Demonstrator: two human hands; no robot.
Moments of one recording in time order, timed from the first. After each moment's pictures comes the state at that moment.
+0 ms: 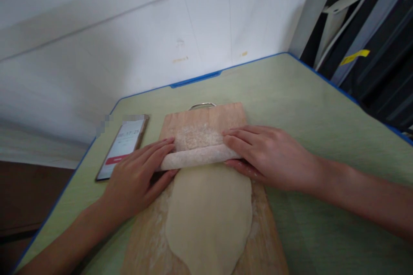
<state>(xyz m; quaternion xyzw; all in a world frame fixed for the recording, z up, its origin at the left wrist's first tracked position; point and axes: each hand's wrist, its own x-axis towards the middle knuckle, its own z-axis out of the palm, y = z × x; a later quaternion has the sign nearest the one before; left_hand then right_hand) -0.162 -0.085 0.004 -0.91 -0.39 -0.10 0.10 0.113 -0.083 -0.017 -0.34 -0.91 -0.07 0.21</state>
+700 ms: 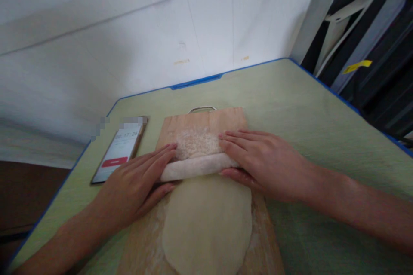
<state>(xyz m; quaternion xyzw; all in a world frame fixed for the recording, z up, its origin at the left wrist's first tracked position) -0.161 -0.088 0.011 -0.93 -0.35 -0.06 0.11 0.108 -0.083 -0.014 -0.34 -0.92 -0.07 0.20</state>
